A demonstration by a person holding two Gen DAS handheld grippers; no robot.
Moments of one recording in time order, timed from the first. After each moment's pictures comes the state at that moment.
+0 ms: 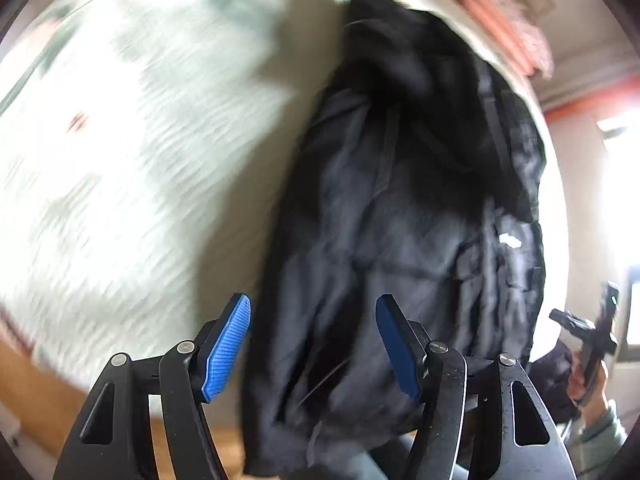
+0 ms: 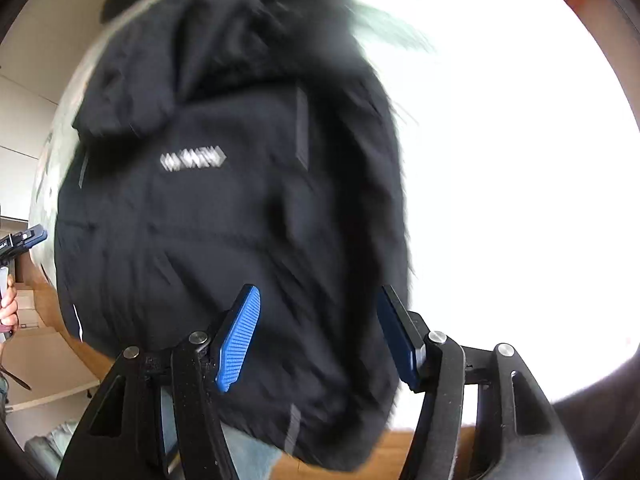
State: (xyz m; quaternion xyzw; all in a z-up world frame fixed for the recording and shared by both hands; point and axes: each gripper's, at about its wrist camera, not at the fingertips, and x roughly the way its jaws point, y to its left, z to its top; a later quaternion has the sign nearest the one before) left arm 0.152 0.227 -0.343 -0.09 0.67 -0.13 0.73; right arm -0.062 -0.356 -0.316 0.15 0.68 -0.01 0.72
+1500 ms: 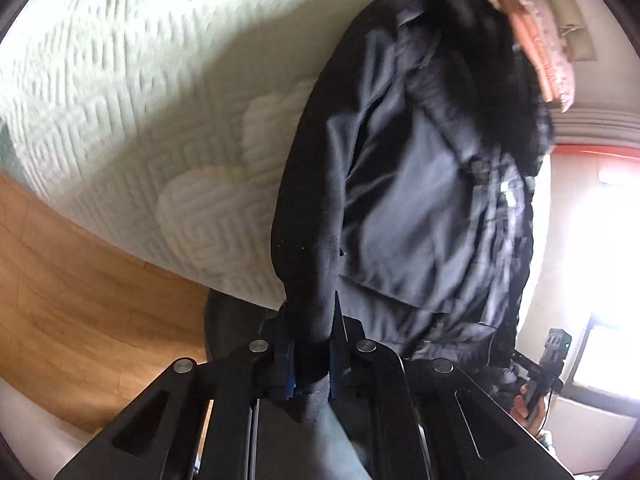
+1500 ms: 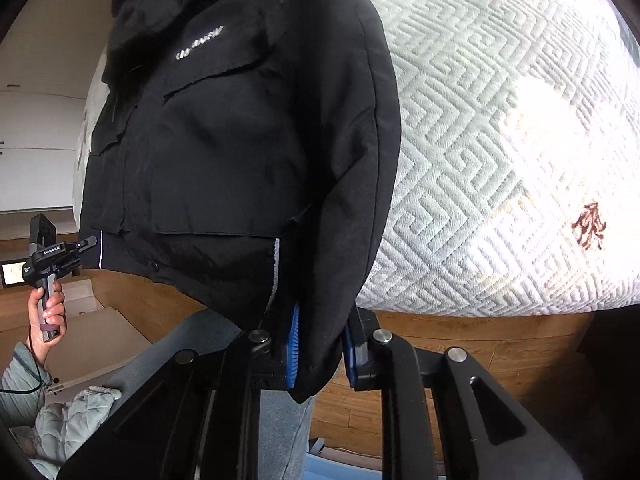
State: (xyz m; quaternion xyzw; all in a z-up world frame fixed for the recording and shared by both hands) left arm 0.049 0.236 -0.364 -0.23 0.72 -0.09 0.65; right arm -0.173 -0.314 -0.328 0.25 0.69 0.07 0.68
